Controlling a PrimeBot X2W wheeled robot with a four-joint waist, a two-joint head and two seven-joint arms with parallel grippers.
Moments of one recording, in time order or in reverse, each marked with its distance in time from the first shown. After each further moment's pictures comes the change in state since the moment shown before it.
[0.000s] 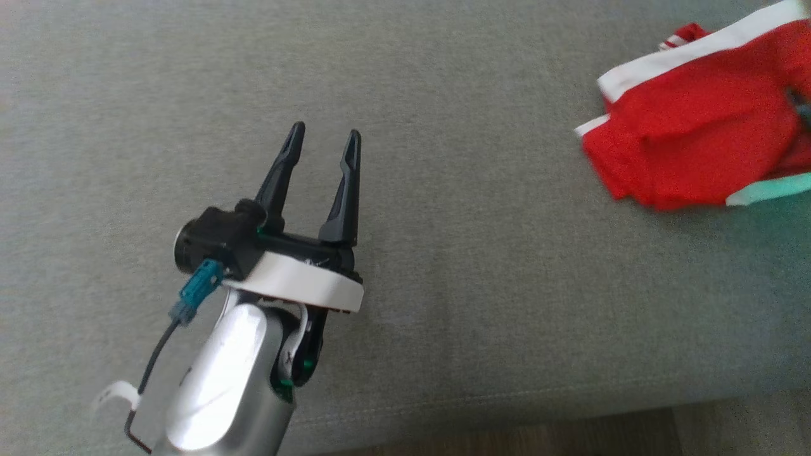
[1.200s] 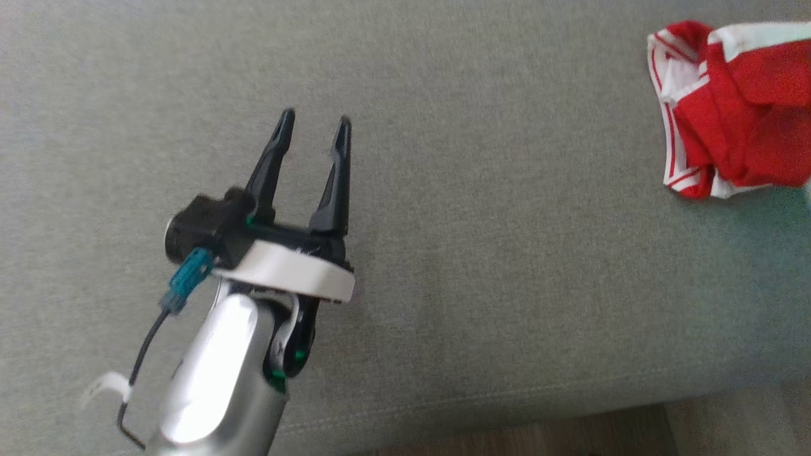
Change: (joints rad) left arm -0.035 0.000 0.025 0.029 0.007 -0.016 -0.002; right arm 0.060 0.254 -0.467 0.022 -0.102 0.000 0.036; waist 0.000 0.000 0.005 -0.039
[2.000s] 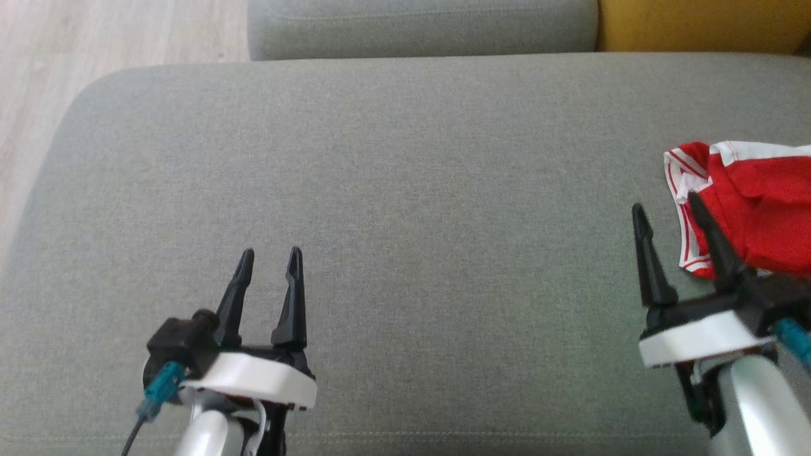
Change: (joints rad) left arm 0.333 0.004 0.121 -0.021 -0.013 -0.009 0.000; right arm 0.464 0.394 -0.052 -0.333 -0.092 0.000 -0.165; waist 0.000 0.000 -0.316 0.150
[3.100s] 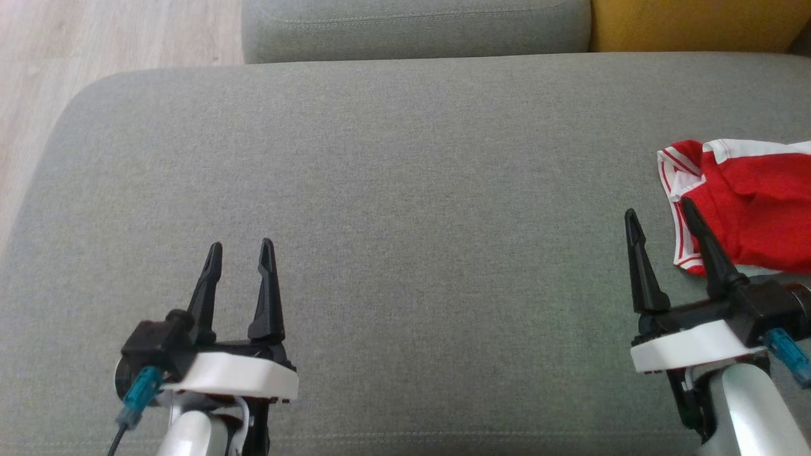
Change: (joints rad) left arm 0.024 0.000 0.054 -0.065 0.047 0.043 0.000; right arm 0.032 0.048 -0.021 -0.038 -0.049 0.000 0.000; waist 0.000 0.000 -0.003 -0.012
